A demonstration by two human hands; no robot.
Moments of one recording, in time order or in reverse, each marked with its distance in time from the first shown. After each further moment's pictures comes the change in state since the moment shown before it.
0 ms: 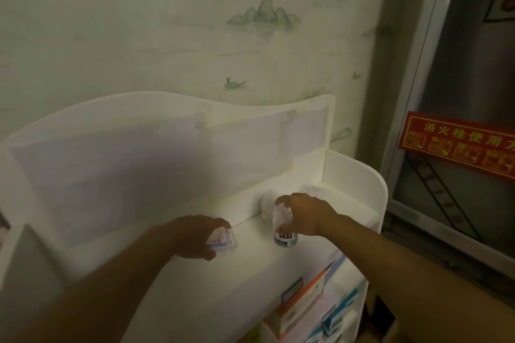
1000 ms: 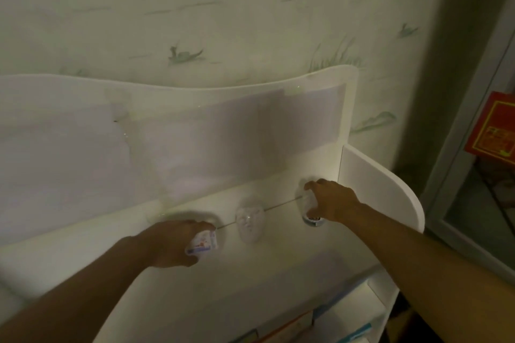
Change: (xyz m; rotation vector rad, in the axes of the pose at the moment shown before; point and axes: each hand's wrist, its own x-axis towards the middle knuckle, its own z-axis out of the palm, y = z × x) left_hand 0.101 0.042 0.008 -0.035 -0.090 -0.268; right_hand 0.164 0.190 0.001 -0.149 -0.071 -0.097
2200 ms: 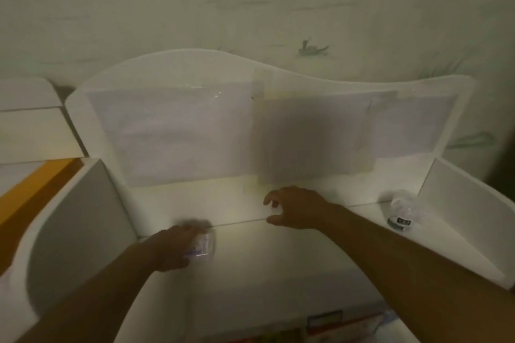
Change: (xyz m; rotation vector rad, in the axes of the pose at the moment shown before) left_hand -0.138 -0.123 0.092 -0.160 -0.015 -0.238; right_hand -0.028 -0.250 0.005 0.023 -0.051 -0.500
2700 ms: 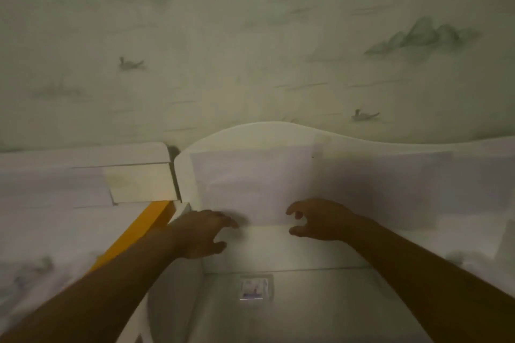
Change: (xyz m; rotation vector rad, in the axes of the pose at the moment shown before) left_hand -0.102 -0.018 -0.135 0.121 0.279 -0.044; right_hand 0.010 -0.086 -0.082 -0.024 0.075 -0.108
